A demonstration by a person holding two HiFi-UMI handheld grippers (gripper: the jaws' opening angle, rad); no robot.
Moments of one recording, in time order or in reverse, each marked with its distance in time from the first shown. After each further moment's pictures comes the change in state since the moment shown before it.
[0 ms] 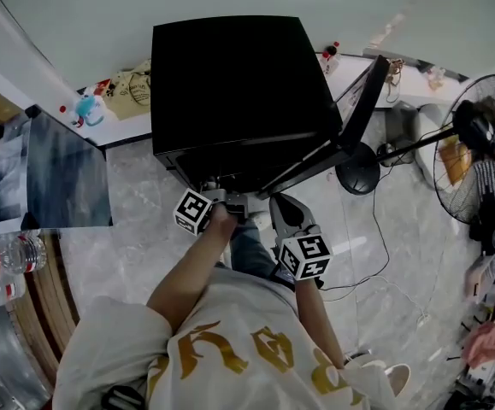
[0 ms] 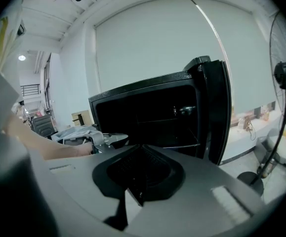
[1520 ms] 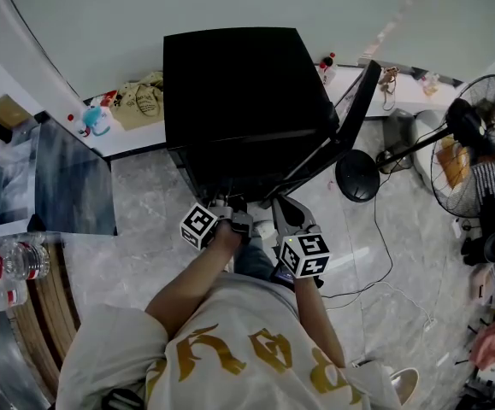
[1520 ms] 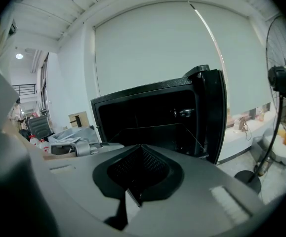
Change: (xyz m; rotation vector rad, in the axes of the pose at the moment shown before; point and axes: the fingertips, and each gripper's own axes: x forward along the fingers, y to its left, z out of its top) left arm -0.047 0.002 -0.024 -0.048 0.122 0.042; right arm -0.010 0.013 0.002 0.009 -0.022 -0.045
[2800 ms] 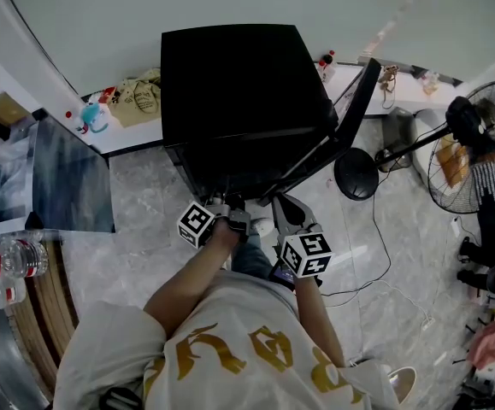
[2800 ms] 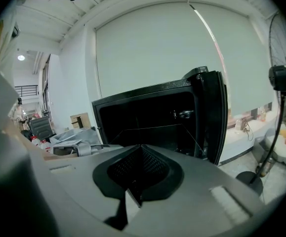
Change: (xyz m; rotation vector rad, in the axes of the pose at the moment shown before) left arm 0.000 0.004 0.001 -0.024 -0.015 0.006; right arm -0.004 -0.003 0.003 0.000 -0.012 0.020
